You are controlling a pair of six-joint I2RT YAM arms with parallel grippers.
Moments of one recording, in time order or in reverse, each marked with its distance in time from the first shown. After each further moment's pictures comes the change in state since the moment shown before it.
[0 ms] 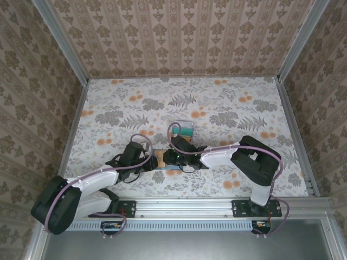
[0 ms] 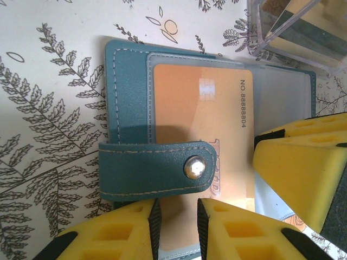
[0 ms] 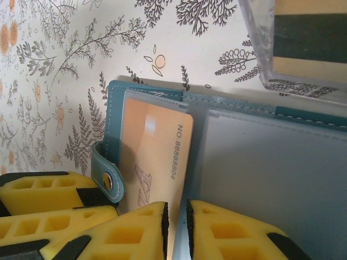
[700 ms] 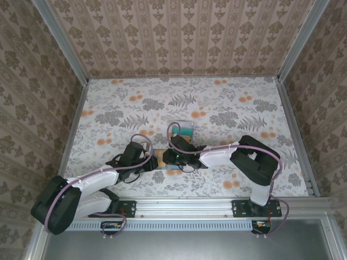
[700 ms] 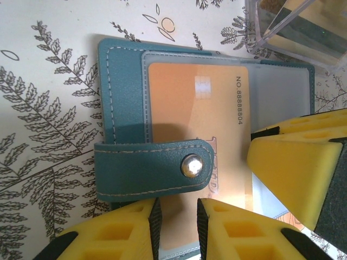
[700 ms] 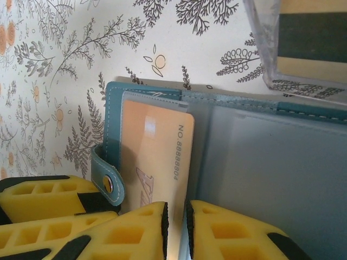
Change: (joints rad) left arm -0.006 0.000 0.000 0.000 0.000 0.000; right arm 0.000 0.010 0.016 -0.016 -0.005 0.011
